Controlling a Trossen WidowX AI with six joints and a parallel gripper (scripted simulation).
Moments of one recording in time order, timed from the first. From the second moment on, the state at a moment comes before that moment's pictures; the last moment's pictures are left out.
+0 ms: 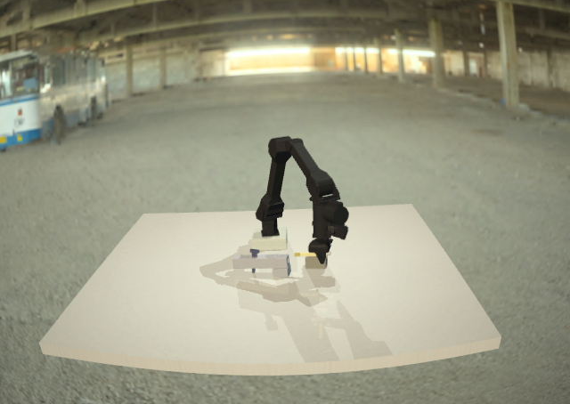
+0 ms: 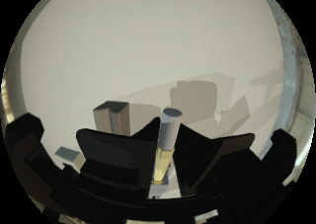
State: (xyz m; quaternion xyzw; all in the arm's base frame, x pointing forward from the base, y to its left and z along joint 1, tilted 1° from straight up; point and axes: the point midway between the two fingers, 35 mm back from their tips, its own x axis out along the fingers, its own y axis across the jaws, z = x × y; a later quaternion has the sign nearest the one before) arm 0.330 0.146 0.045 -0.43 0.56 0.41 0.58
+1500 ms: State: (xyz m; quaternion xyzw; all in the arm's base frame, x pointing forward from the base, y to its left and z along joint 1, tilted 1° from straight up) arm 0.328 0.145 0.052 -0.43 0.56 0.41 0.58
